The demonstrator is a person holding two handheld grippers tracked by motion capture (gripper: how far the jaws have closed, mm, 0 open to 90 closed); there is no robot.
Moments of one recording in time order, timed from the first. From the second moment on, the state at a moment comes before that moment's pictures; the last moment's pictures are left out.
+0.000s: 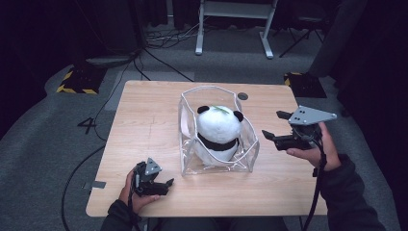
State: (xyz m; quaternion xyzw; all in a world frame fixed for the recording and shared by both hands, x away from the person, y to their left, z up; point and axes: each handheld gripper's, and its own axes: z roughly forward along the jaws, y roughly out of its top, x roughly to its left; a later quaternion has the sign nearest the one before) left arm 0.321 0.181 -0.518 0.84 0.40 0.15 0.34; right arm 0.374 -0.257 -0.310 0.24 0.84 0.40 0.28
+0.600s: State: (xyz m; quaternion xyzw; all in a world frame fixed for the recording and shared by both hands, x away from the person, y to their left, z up) left arm 0.321 0.181 -0.518 0.84 0.40 0.15 0.34; right arm 0.370 -0.271 -0.326 0.24 0.84 0.39 0.28
